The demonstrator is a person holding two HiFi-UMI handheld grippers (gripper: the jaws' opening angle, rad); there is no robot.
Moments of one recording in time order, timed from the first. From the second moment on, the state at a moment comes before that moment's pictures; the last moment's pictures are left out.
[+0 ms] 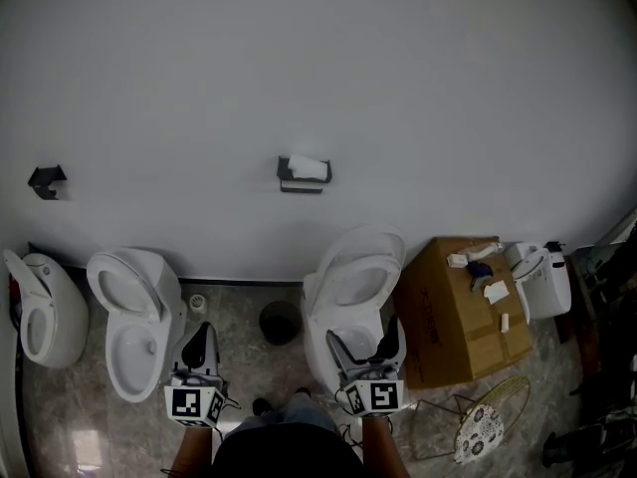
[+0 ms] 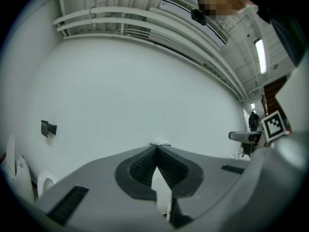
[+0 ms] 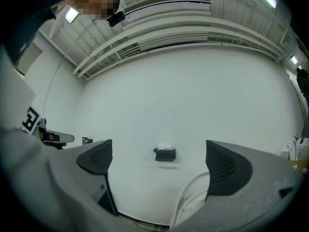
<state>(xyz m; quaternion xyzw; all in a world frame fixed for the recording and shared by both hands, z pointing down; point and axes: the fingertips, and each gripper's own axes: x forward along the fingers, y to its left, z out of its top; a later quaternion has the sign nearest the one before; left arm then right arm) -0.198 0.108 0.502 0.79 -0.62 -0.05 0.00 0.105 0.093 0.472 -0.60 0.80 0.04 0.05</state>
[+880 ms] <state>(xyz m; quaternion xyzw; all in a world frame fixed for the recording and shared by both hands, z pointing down) -0.178 -0.006 0.504 0.79 -0.61 -0.05 0.01 0.114 -0.026 0.475 -0.59 0.80 0.05 0.06</state>
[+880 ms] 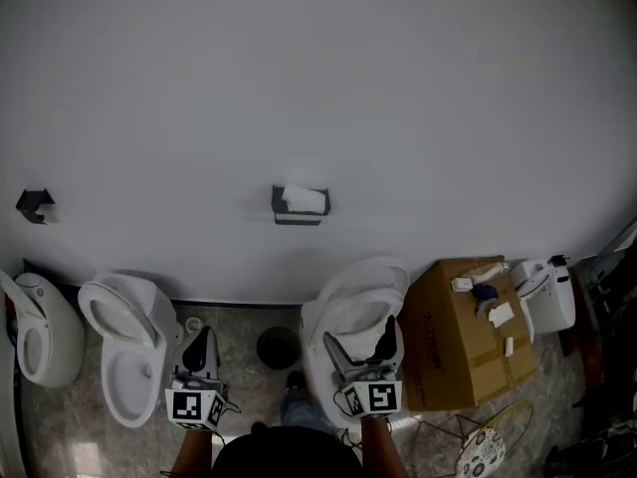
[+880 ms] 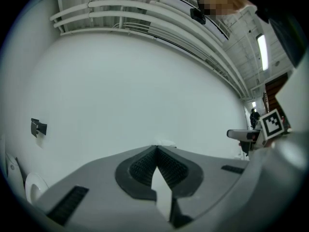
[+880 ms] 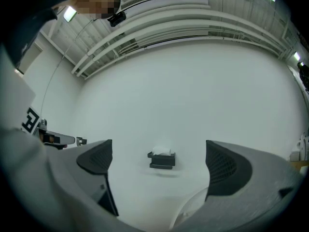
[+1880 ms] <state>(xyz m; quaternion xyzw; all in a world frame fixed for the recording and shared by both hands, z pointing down) -0.113 -0.169 0.489 0.76 -0.64 -0.04 0.00 0.163 -0.208 0.465 -0.54 0.84 0.04 0.06</state>
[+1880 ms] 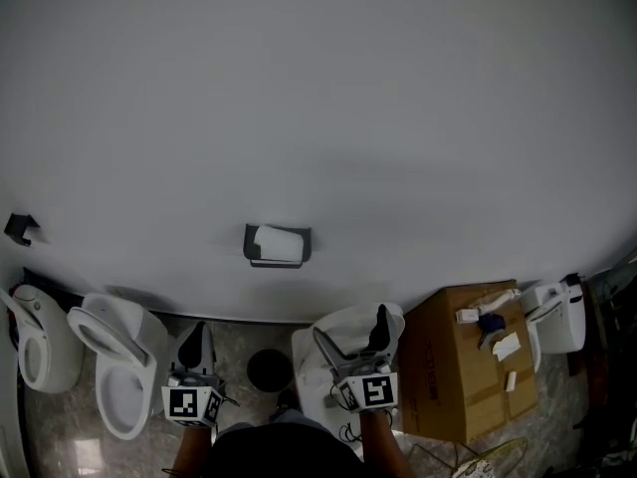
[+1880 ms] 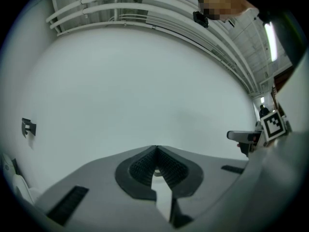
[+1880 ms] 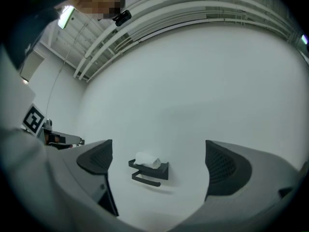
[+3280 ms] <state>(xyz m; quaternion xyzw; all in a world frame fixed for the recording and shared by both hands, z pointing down) -0.157 -0.211 0.496 0.75 -0.66 -0.04 0.01 0.094 -0.314 0.500 -0.45 0.89 0.04 0.01</state>
